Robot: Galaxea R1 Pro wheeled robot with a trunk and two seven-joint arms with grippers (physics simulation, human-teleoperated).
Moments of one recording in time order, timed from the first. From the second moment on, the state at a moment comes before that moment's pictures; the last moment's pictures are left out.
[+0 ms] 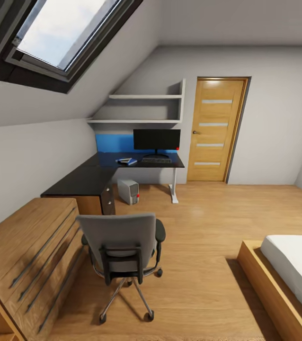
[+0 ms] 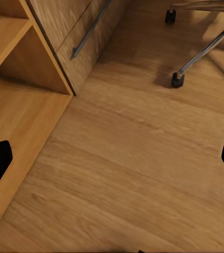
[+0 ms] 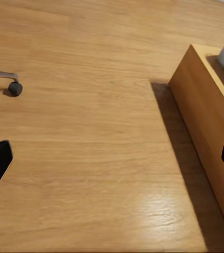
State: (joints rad) left arm 0.02 0.01 -0.07 -0.18 0.30 -0.76 0.23; right arm -0.24 0.01 0.62 0.02 -0.42 -0.87 -0.38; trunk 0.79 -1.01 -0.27
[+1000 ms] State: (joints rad) left arm 0.02 0.01 -0.07 -0.18 0.30 -0.76 0.23; right arm -0.24 0.01 0.62 0.02 -0.42 -0.87 -0.38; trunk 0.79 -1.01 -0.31
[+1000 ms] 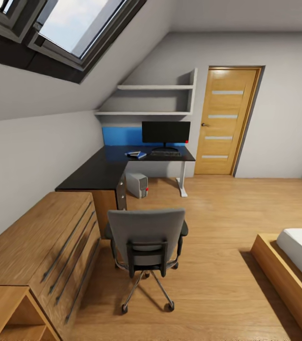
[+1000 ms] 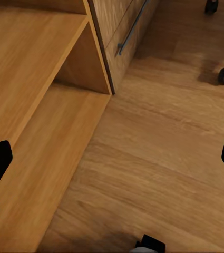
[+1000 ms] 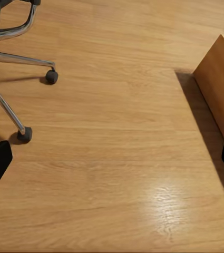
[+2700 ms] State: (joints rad) left arm -0.36 -0.08 -0.07 -0.46 0.30 0.17 0.24; right arm -0.36 0.05 0.63 -0.33 -0.43 -0.34 -0.38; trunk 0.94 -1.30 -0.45
